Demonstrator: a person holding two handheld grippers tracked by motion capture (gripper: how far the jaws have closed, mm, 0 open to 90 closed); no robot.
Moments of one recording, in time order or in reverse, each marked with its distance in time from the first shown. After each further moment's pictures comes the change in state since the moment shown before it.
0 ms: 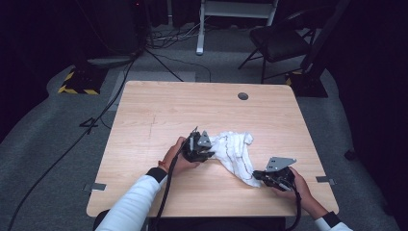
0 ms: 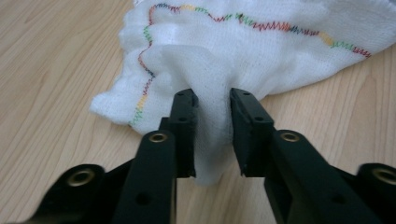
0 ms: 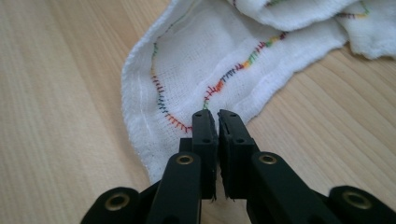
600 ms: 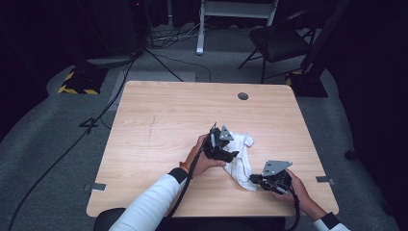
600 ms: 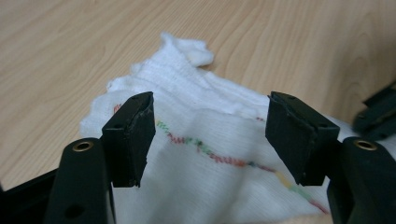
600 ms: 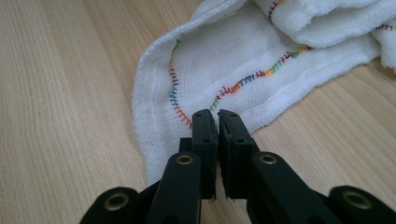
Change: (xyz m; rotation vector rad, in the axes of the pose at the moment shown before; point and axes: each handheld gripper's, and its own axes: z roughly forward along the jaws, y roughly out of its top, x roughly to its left) left arm -0.018 0.058 0.040 -0.083 -0.023 -0.157; right arm 0.012 0.004 0.003 0.007 0.040 -0.042
